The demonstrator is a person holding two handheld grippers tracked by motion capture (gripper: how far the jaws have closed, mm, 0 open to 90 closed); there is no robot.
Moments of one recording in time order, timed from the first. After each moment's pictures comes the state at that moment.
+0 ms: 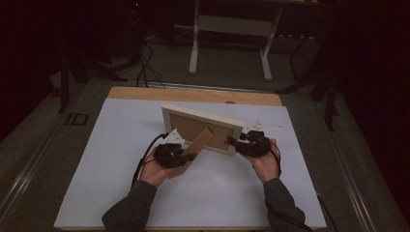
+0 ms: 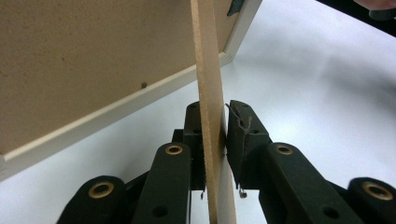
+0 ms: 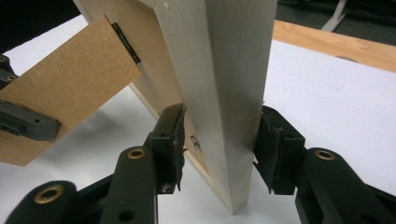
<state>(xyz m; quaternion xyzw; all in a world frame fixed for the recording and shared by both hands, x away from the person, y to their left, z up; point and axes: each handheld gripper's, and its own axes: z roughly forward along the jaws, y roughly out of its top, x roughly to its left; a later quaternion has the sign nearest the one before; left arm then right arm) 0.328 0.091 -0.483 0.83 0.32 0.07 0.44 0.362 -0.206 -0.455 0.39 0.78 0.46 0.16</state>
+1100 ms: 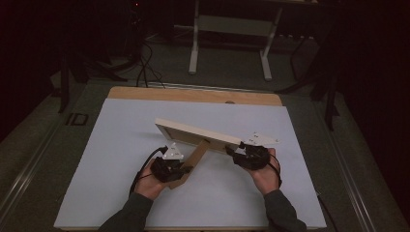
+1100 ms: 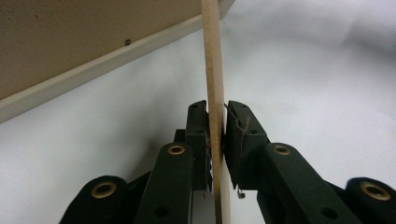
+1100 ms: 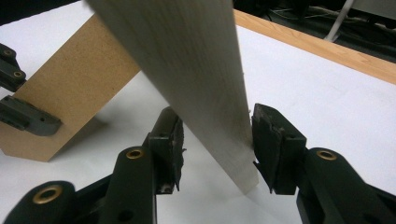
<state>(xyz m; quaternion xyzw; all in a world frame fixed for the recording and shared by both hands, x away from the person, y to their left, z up) 0.297 0.093 -0.500 0.86 0.30 0.09 0.41 0.328 -0.200 -0.462 0.34 0.80 0.45 0.20</state>
